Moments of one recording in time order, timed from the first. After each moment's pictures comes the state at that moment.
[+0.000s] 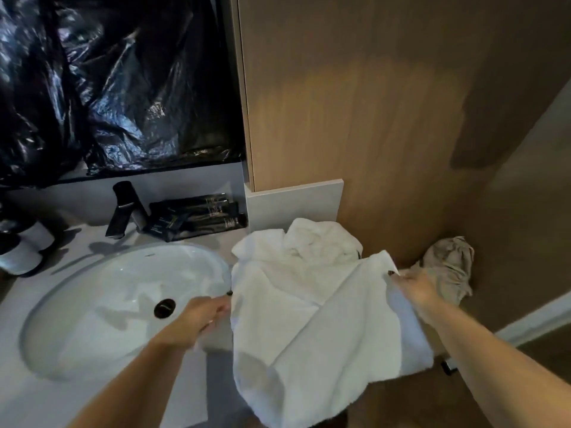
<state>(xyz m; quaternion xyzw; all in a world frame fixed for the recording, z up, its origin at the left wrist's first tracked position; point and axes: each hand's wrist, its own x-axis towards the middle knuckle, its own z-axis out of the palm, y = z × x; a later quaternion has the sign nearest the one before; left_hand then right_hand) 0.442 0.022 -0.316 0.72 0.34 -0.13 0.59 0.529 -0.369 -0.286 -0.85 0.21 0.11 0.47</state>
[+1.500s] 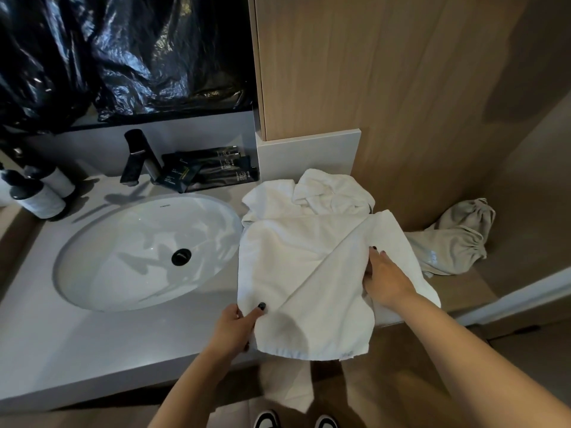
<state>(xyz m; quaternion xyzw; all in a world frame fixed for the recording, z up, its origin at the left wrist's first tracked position) 0.326 -0.055 -0.341 0.71 0.34 -0.13 0.60 0.470 -0.323 -0.339 -0.95 -0.04 0.20 0.23</state>
